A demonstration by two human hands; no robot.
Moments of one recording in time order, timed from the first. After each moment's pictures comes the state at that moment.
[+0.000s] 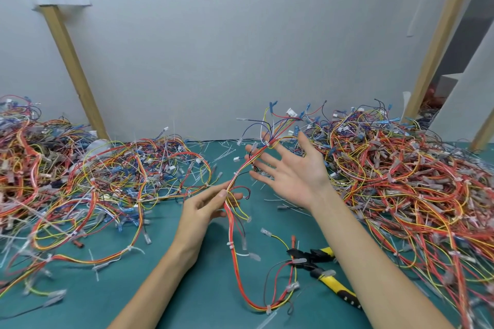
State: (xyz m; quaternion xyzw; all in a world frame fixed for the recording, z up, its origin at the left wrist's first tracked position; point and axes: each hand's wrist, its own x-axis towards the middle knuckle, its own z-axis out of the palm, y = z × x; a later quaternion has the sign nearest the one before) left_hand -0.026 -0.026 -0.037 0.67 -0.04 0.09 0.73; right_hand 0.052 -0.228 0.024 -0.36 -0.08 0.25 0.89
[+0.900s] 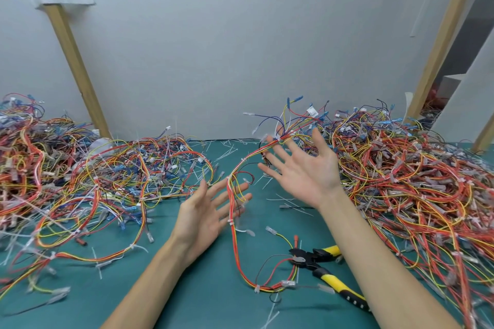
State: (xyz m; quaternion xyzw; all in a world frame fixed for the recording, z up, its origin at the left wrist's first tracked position) left_hand -0.022 -0.020 -0.032 0.44 -0.04 -0.10 0.89; right_hand 0.057 -0.240 0.017 -0.33 -0.14 0.22 0.91
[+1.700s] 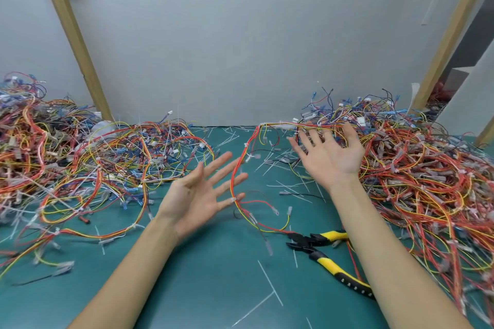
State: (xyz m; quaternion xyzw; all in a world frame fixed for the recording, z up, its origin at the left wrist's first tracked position) left_hand -0.023 -0.005 -0.023 0.39 -0.08 -0.17 0.90; right_hand 0.058 -0.266 0.021 -0.22 0.00 0.06 0.97
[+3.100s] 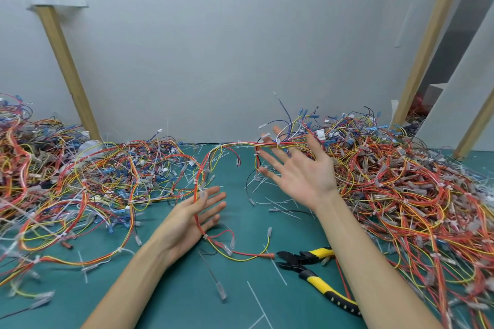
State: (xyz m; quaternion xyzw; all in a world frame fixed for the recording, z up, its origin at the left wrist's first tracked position) left_hand -0.016 -0.013 -0.036 0.48 0.03 -0.08 0.87; right_hand 0.052 -0.256 0.026 -0.37 -0.12 0.19 0.90
